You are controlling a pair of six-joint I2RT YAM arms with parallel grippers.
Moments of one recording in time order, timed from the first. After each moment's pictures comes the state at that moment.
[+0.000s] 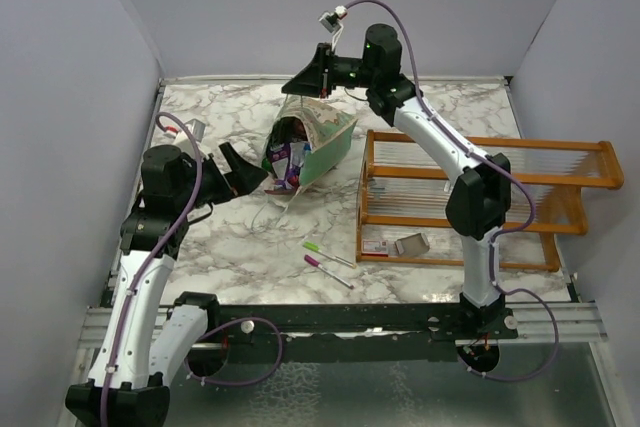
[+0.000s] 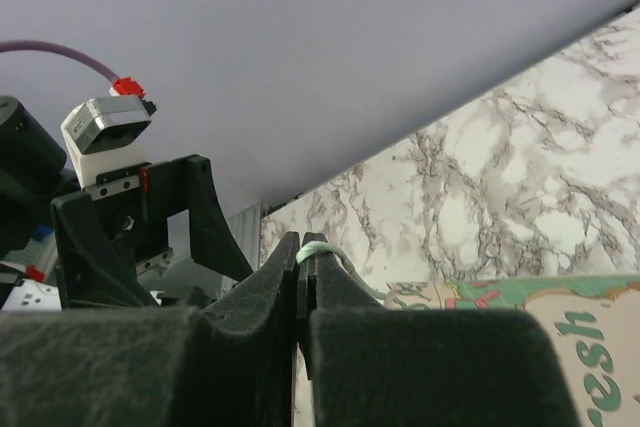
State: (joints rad) left arm -0.09 0.78 0.93 -0.59 0.45 -0.57; right arm 0.55 2.07 2.01 0.14 -0.94 0.61
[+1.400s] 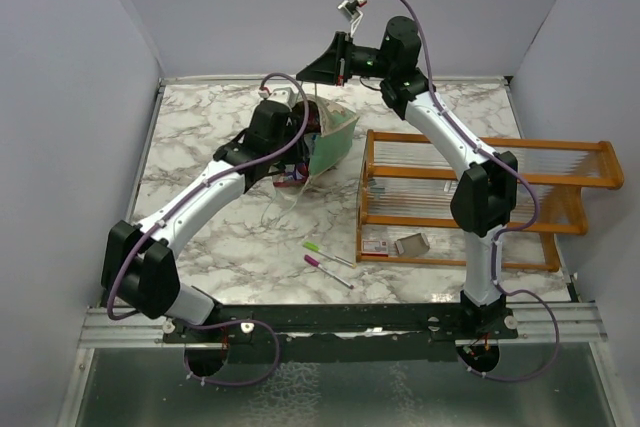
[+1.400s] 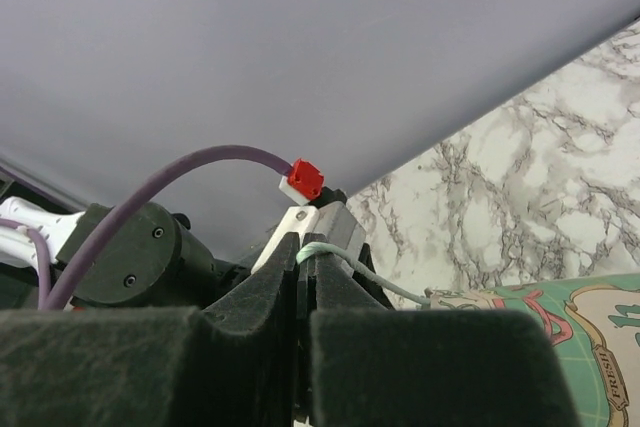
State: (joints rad) left arm -0.52 1.44 1.19 -0.37 -0.08 -0.46; right arm 0.46 2.07 2.01 0.25 -1.01 0.83
